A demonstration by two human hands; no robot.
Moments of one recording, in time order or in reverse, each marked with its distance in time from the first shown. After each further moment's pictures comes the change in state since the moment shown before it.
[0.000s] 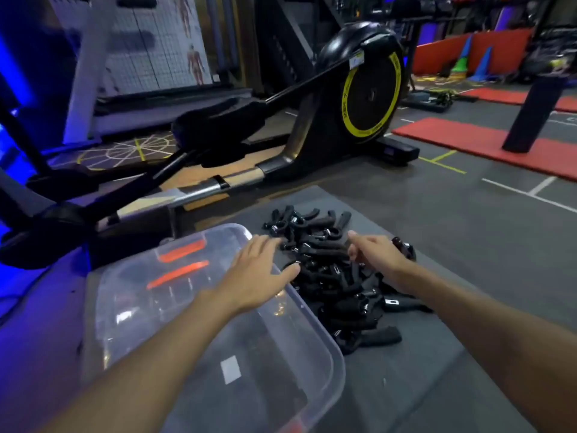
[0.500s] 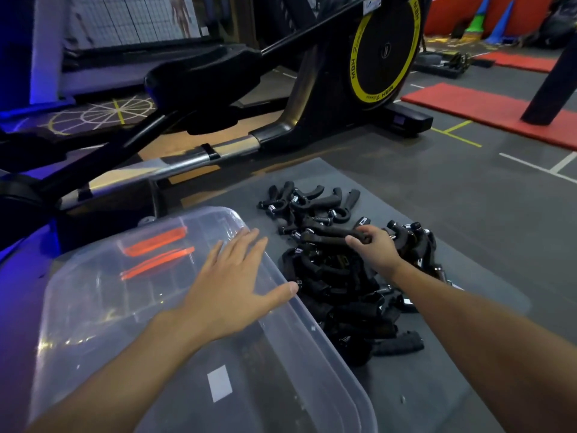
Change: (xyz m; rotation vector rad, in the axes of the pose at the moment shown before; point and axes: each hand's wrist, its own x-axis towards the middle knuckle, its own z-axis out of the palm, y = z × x) left_hand 0.011 -0.042 0.012 0.261 -0.022 0.040; right_hand 0.109 0.089 0.035 -0.223 0.158 0.033
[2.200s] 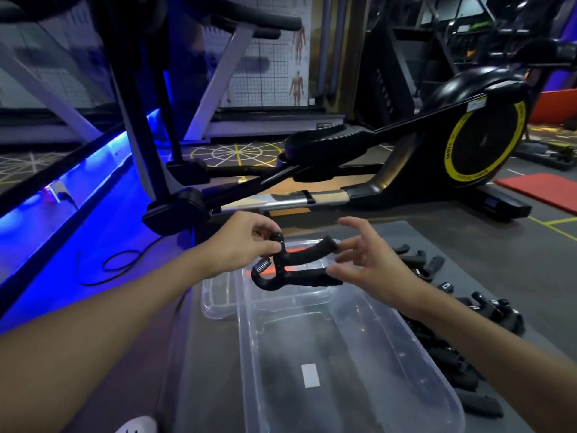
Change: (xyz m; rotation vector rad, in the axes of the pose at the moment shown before) left_hand -0.129 -0.096 -0.157 -0.725 0.280 -0.202; right_hand -0.198 -0.241 0.031 0.110 -0.487 -0.589
